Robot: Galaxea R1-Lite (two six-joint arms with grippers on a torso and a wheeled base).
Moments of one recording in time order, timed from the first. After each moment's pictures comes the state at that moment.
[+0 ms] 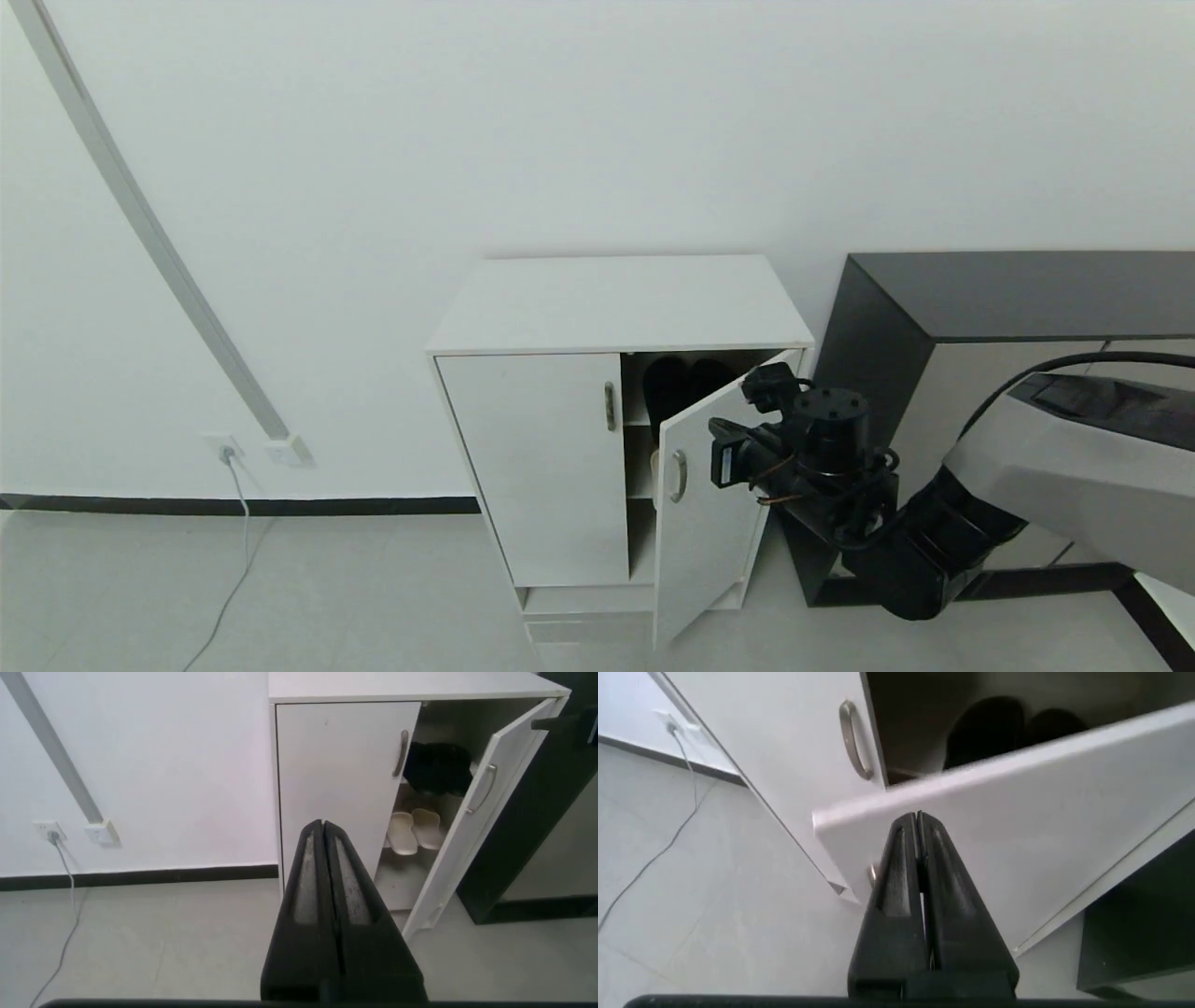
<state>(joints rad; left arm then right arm) 0.00 0.00 0.00 0.00 -0.01 0.01 0.59 2.23 -0.92 -1.16 -0.12 0.12</state>
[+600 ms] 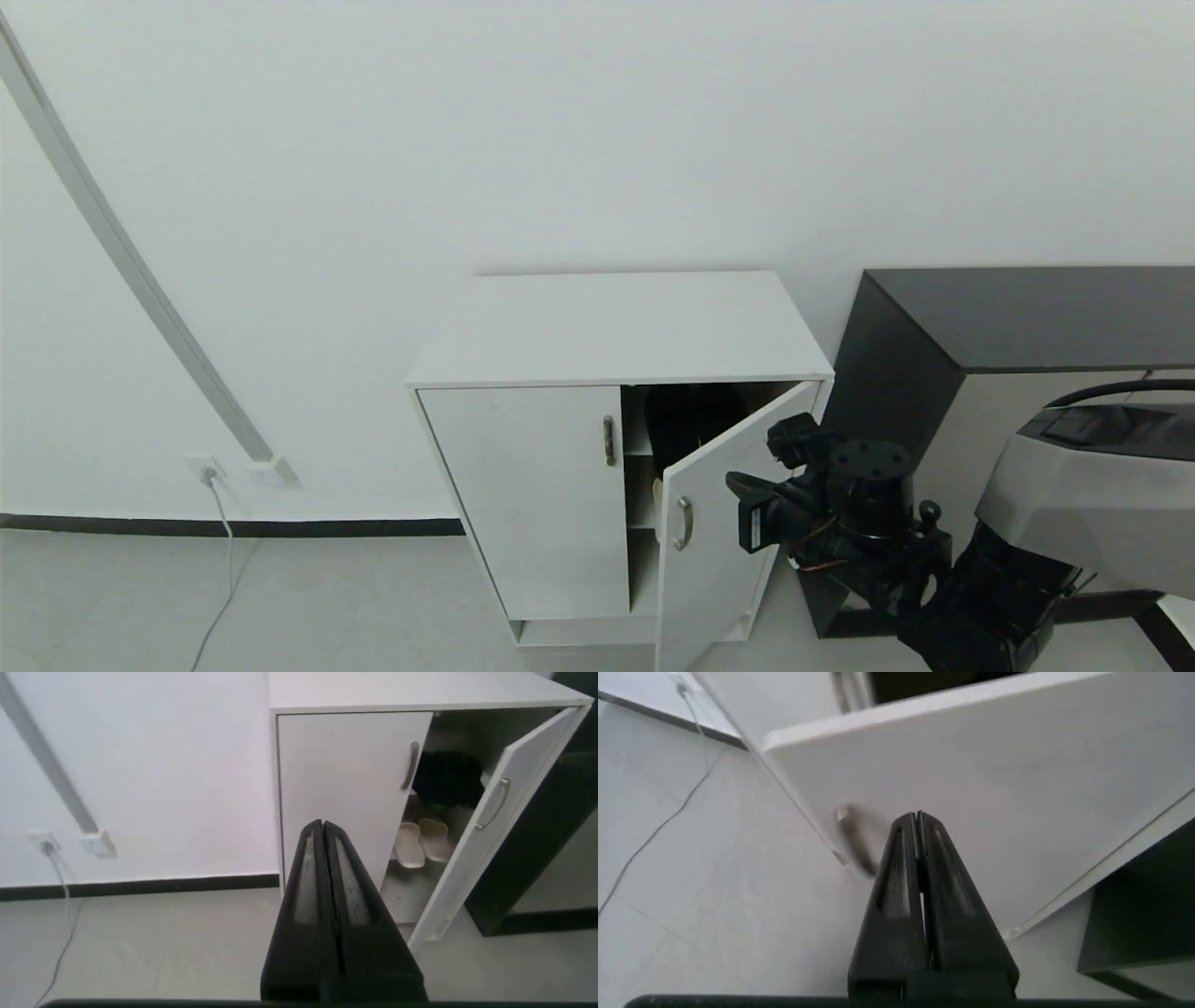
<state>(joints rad) 0.00 0.00 0.00 0.00 -0.01 0.01 0.60 2.19 -0.64 -1.32 -0.06 0.11</state>
